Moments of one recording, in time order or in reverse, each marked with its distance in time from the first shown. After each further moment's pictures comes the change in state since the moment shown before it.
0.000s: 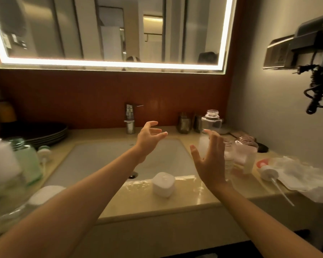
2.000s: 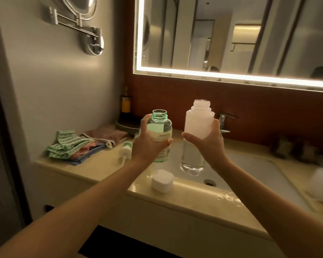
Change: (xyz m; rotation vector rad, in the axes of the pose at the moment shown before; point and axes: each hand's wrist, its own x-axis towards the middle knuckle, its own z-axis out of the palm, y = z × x) left_hand -0.131 -0.029 -0.251 0.393 0.638 0.115; right_hand -0.013 -0.246 0.122 0.656 -0.481 0.127
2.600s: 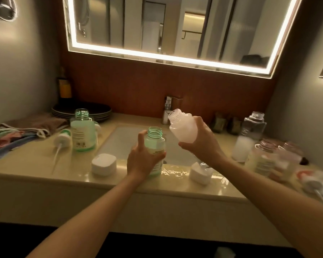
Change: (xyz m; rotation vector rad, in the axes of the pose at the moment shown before) left_hand -0.084 0.020 0.143 0.041 -0.223 -0.030; right_hand -0.032 0.059 -0.141 -0.619 -0.066 -0.057
